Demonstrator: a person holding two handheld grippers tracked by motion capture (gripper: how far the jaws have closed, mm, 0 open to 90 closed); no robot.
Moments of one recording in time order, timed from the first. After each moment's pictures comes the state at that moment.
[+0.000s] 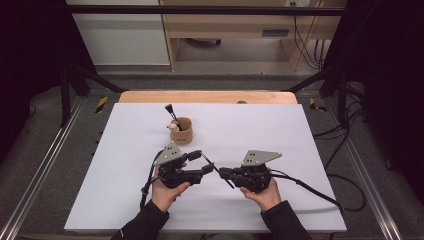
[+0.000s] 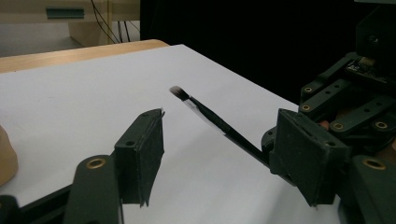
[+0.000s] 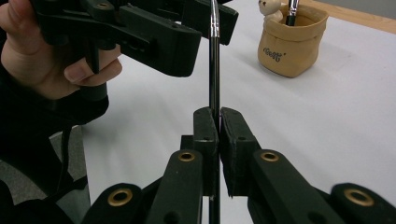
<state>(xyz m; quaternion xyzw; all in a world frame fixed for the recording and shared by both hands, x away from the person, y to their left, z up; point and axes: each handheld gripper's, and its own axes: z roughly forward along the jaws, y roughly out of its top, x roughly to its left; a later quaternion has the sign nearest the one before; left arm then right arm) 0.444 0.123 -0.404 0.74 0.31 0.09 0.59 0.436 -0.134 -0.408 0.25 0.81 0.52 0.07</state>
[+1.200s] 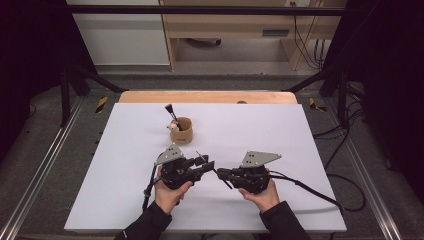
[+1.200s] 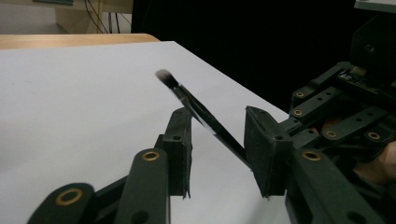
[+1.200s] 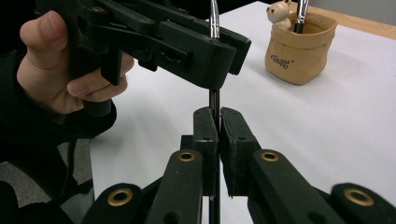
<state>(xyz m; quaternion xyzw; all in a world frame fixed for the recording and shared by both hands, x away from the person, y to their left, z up) 0.443 0.120 -0.409 0.73 0.33 0.05 0.60 0.434 -0.131 -0.409 0.24 0.81 0.54 0.07</state>
